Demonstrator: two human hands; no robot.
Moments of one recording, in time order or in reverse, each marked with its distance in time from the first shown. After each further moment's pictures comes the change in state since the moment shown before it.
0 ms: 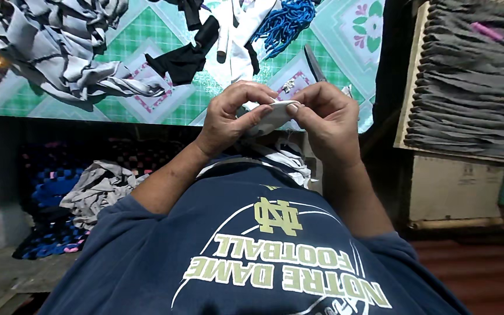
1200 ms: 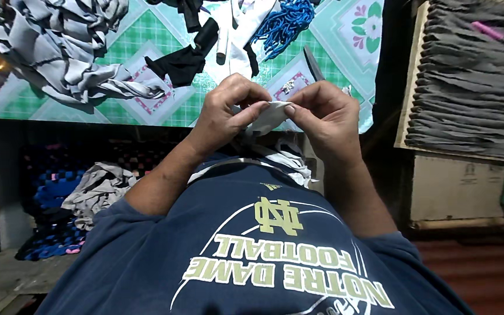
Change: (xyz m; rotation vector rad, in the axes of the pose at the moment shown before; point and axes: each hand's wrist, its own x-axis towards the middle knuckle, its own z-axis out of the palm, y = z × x) left_hand 0.011 0.019 -0.011 0.261 -0.075 -0.128; right_hand 0.003 -0.003 0.000 -0.065 -0.016 -0.028
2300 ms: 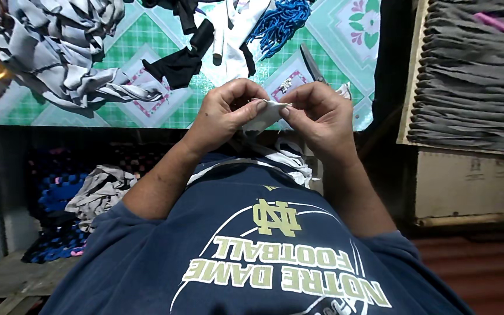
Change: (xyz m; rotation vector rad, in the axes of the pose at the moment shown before) left_hand 0.005 0.015 0.000 -0.223 -0.062 -0.231; right_hand -0.003 0.002 -0.001 -0.065 -0.010 0.007
